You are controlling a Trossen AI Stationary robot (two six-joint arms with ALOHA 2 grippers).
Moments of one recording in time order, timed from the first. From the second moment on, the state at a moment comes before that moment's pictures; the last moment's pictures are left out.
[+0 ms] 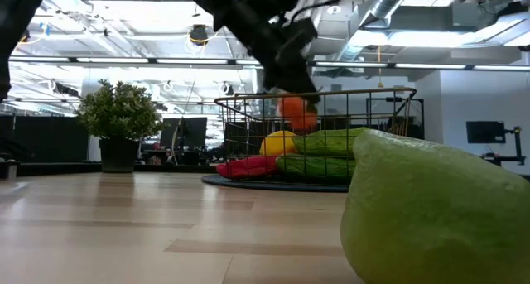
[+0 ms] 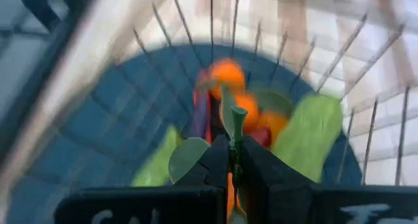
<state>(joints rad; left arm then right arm) 0.19 1.91 1.48 -0.31 -0.01 0.07 0.17 0.76 0.87 -0.09 0.29 0.57</state>
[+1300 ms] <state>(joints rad) 0.17 1.85 1.65 -0.60 0.01 -0.07 0.19 0.77 0.87 -0.19 0.11 0.65</state>
